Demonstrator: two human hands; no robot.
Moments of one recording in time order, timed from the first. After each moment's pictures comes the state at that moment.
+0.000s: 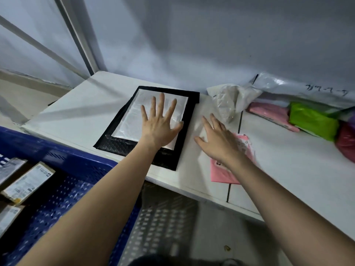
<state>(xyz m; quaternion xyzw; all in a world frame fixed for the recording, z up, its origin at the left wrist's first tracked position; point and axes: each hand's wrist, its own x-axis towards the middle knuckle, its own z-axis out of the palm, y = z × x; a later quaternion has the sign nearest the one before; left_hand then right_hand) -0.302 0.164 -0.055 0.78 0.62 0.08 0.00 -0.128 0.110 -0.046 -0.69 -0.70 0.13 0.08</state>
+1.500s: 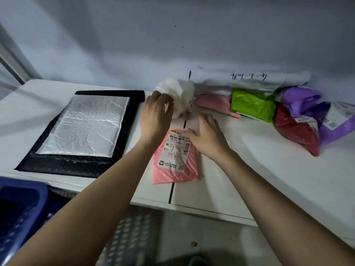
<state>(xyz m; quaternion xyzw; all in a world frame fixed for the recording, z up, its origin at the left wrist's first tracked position) -0.136 0.164 -0.050 0.76 0.51 0.41 0.03 -0.007 0.081 -0.049 -0.74 -0.62 0.15 0.23</state>
